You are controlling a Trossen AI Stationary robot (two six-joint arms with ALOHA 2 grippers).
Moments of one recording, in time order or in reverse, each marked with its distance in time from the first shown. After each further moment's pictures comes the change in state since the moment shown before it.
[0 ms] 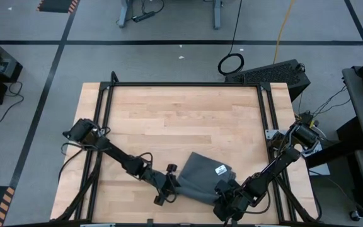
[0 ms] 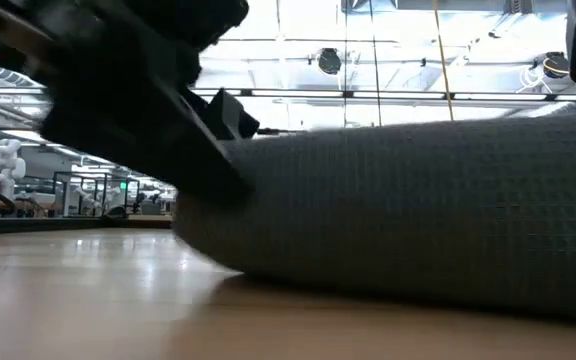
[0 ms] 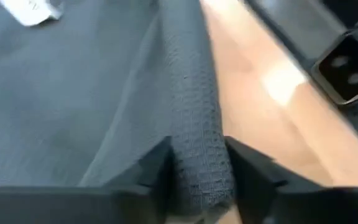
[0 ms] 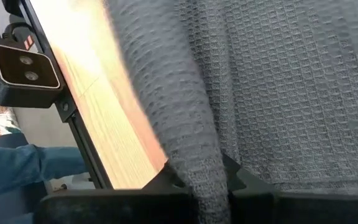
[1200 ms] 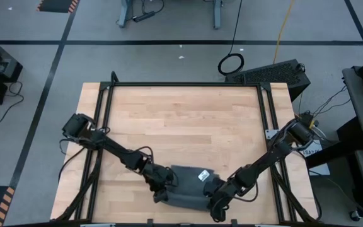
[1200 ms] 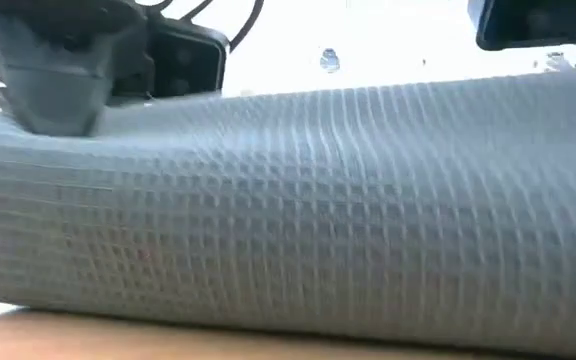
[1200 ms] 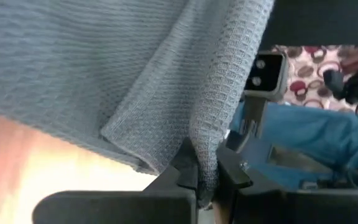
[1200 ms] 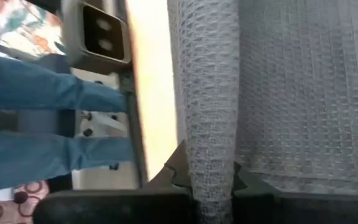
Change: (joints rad) left arm 0.041 -0.094 0.001 -0.239 0.494 -0.939; right arm -0.145 0.010 0.001 0.191 -0.357 -0.452
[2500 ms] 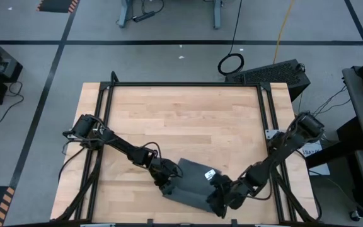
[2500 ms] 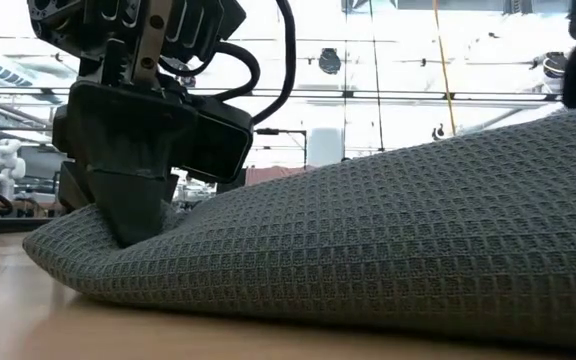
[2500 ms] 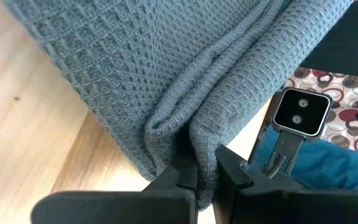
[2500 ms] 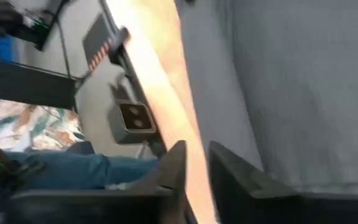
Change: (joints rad) left arm 0.105 0.096 -0.003 0.047 0.054 -0.076; right arm 0.052 -0.158 -0.001 -0.082 0.324 0.323
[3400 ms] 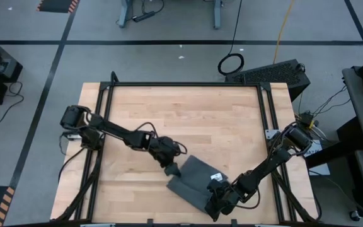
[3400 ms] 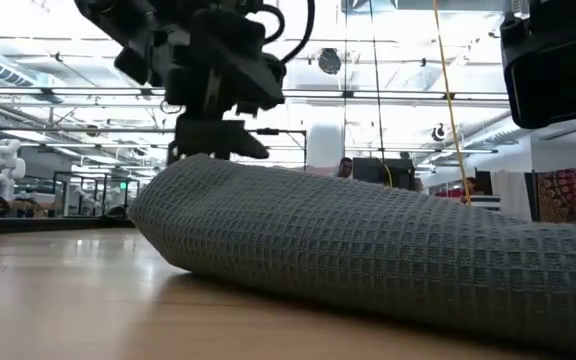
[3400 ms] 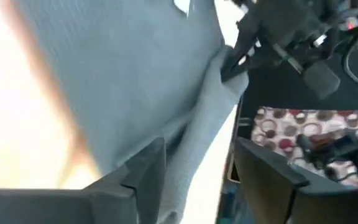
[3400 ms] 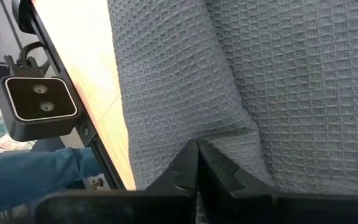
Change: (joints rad) left arm 0.176 -0.185 0.002 -0.033 -0.052 0.175; right arm 0.008 0.222 0.000 0.063 -0.098 0.145
